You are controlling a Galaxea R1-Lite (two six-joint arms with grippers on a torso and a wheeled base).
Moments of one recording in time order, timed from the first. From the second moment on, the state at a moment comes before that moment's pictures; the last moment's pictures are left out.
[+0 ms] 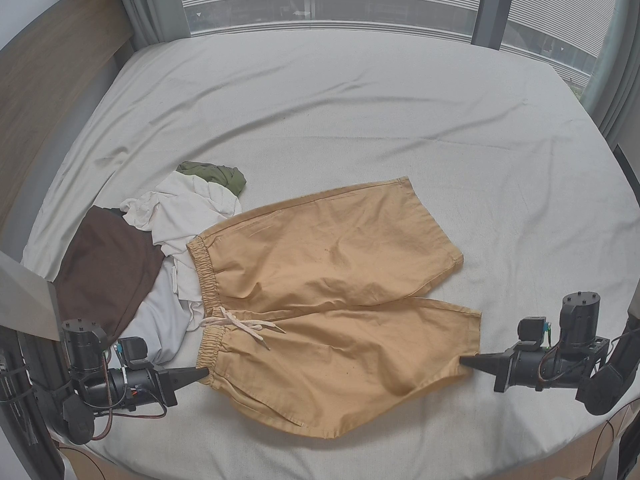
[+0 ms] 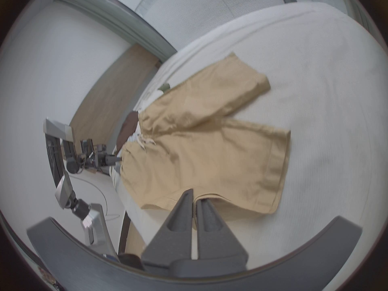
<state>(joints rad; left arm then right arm) -0.05 2.12 -0.05 -1.55 -0.72 -0.28 0.22 1.90 -0.16 -1.25 0.54 0.24</state>
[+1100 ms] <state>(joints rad) -0.09 1.99 -0.26 -1.55 -0.59 -0.51 0.16 1.87 -0.40 -1.32 0.51 0.43</state>
